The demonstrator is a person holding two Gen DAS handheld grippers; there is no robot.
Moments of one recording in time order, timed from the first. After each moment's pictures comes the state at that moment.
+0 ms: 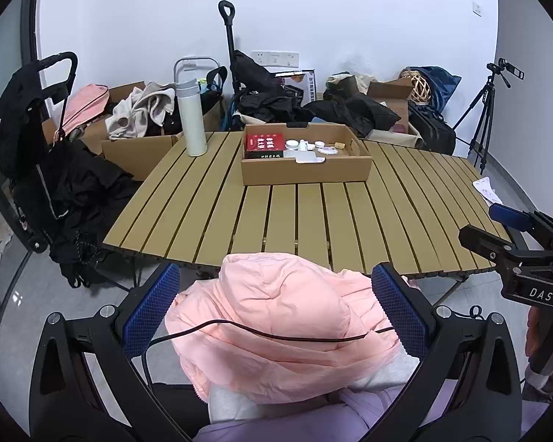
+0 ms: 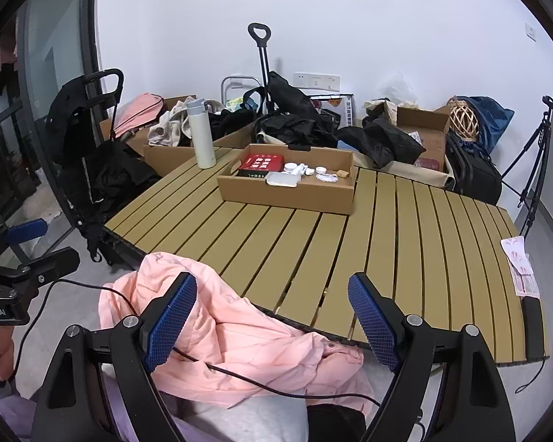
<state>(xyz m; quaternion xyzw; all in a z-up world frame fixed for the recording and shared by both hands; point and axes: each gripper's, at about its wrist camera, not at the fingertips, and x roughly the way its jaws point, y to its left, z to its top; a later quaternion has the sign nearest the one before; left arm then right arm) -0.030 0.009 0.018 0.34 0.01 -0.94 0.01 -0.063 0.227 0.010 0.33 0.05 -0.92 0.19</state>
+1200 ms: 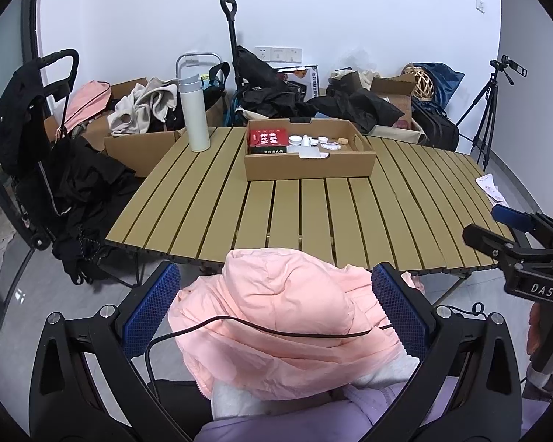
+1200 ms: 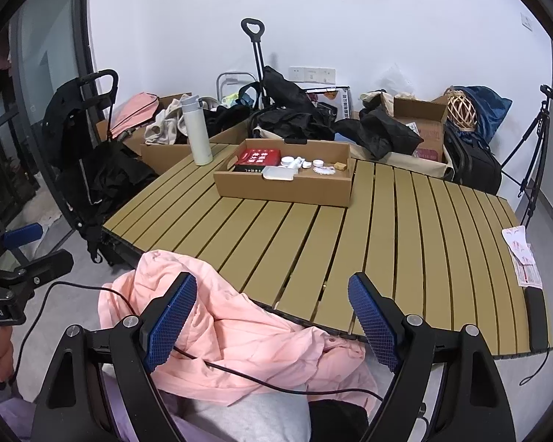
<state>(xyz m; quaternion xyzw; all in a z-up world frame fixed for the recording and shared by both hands) -0.030 0.010 0.017 0.35 0.01 -0.94 0.02 -0.067 0.234 0.004 0.34 0.04 -0.92 0.19</state>
